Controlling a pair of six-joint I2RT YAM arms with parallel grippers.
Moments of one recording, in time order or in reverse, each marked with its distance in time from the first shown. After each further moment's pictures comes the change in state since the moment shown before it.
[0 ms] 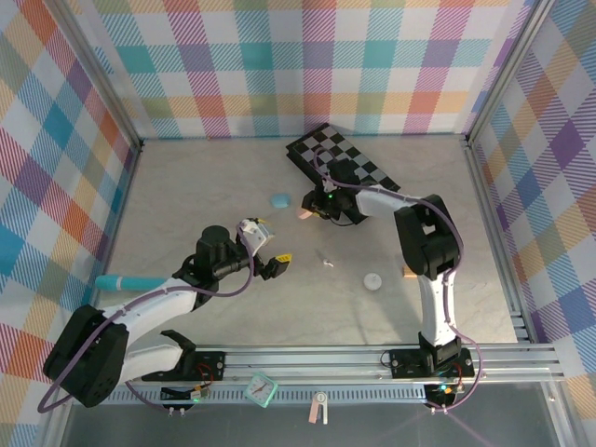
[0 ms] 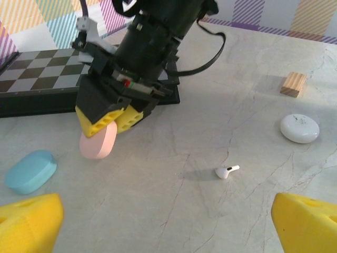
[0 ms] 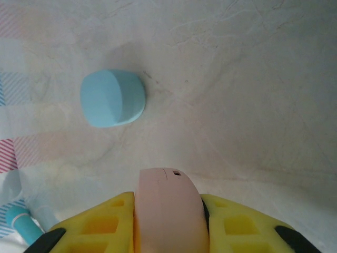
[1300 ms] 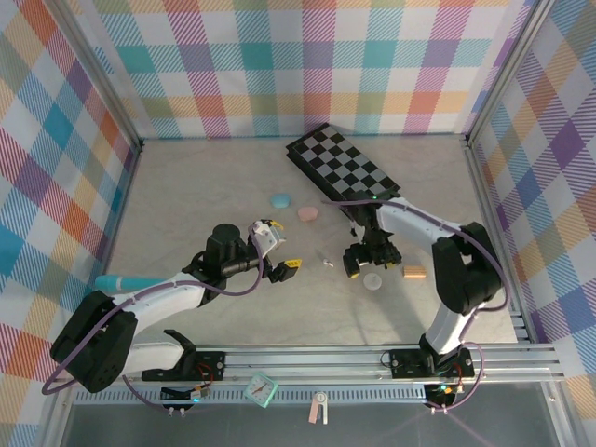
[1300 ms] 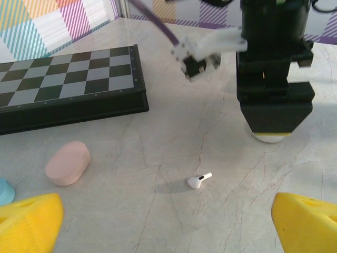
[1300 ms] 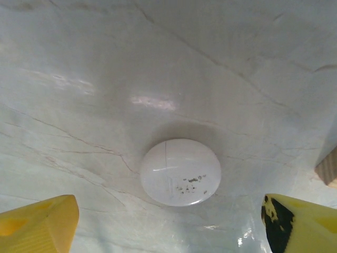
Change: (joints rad) left arm -0.060 0.085 0.043 0.028 0.056 0.030; right arm 0.031 -0.362 -0.257 -0.936 0.402 -0.555
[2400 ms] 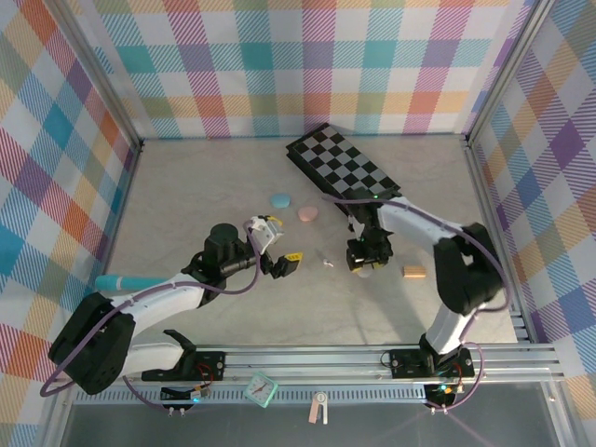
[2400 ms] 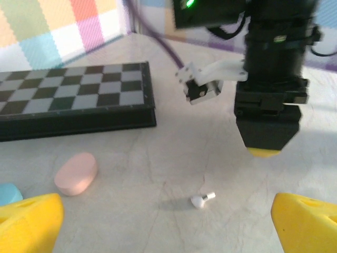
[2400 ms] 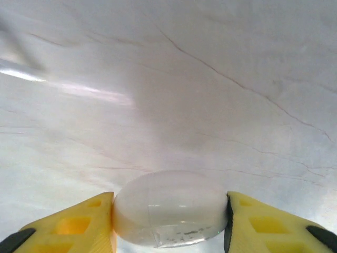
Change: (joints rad) left arm -0.013 -0.007 0.001 0.078 -0.051 -0.116; right arm -0.011 -0.064 0.005 0.086 -0.101 0.054
